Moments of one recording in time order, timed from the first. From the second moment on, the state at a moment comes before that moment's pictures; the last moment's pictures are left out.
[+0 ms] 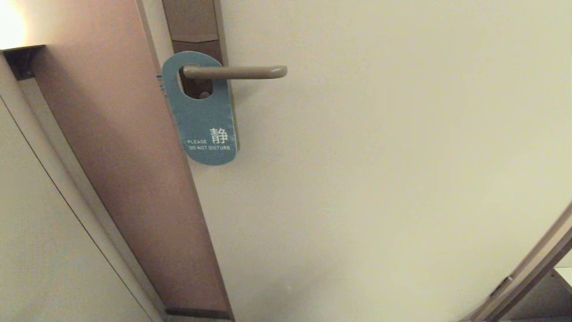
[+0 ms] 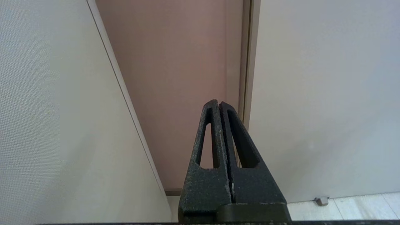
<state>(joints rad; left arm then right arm) 0.00 0.00 0.00 0.00 -0.02 0.04 0.01 0.00 0.00 0.00 0.00 0.00</state>
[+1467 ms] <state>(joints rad) 0.02 1.11 -0.68 -0.24 -0.60 -0.18 0.01 0.00 0.00 0.00 0.00 0.00</state>
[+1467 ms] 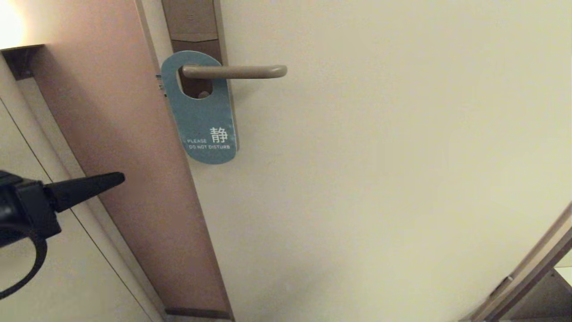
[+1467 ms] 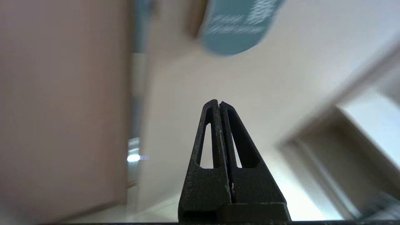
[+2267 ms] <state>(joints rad) 0.26 1.47 -0.82 -0.48 -1.51 -0.15 0.01 0.00 0.00 0.00 0.00 0.00</state>
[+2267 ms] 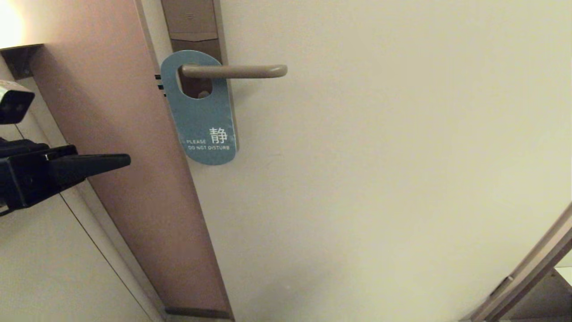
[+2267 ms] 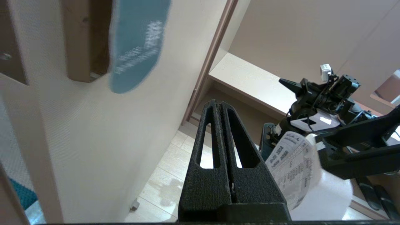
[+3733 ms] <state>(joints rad) 0.21 1.68 -0.89 -0.84 -1.50 -0.12 0.01 0.00 0.00 0.00 0.00 0.00</state>
